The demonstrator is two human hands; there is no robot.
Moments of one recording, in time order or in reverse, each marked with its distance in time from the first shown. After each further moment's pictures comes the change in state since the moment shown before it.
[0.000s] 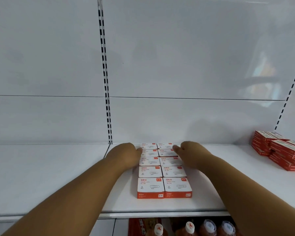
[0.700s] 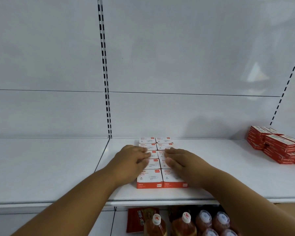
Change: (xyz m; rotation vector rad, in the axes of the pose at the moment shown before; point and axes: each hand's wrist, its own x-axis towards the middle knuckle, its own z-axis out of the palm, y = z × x) left_hand -0.046 -0.011 0.021 -0.166 0.029 0.368; right_hand -0.067 0.001 0.009 0.040 -0.070 -0.402
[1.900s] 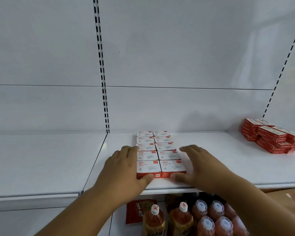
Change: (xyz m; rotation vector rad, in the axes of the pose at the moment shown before) left_hand -0.064 0.032 -0.001 0.188 0.138 -0.081; right_hand -0.052 -0.006 -0.007 -0.094 0.084 0.150
